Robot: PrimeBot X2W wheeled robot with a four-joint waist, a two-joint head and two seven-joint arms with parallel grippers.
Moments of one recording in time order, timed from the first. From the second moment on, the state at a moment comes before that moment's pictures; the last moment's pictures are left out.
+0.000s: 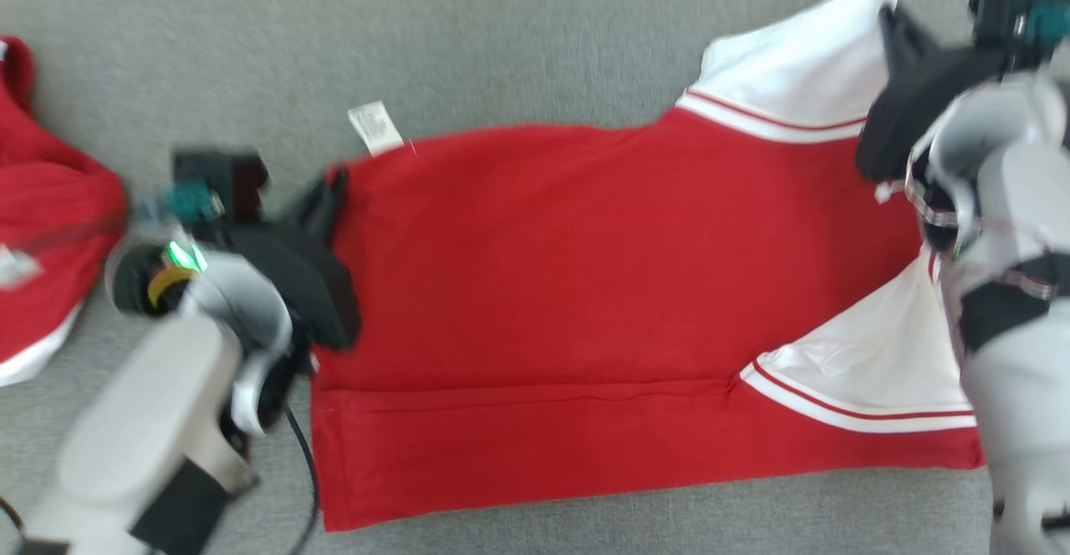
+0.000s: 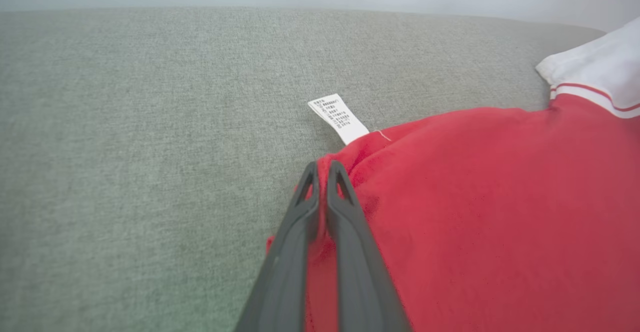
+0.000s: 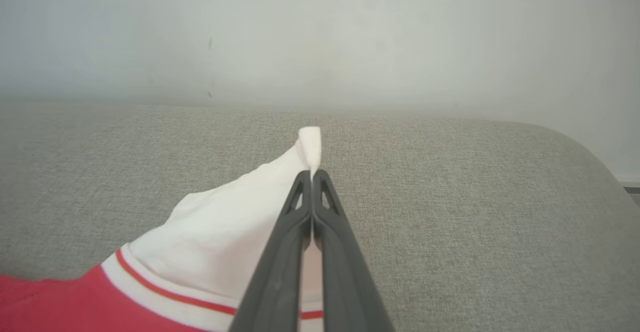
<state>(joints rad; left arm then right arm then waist) -0.76 0.42 -0.61 0.34 -0.80 0.10 0.19 -0.98 -0.21 0.04 0.76 0.15 0.13 0.18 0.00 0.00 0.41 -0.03</state>
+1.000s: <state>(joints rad) -0.45 0.30 -0.60 0.45 -0.86 0.12 -0.09 -0.14 -0.22 -0.11 -0.09 0.26 0.13 0.55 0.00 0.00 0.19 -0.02</state>
